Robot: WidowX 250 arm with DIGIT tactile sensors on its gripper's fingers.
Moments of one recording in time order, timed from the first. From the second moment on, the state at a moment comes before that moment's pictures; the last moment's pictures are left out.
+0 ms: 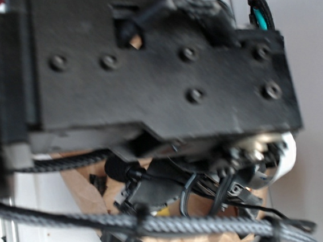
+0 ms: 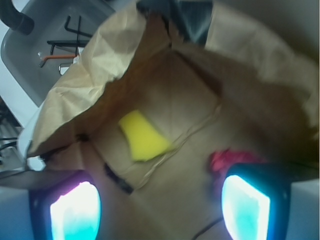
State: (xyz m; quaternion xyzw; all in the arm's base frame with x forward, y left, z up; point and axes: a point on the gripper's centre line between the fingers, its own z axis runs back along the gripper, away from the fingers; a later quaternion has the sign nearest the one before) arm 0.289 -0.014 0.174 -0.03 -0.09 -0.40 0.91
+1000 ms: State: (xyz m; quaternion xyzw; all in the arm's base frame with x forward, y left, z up) arm 0.293 -0.031 0.106 0.03 -0.10 -0.52 0.85
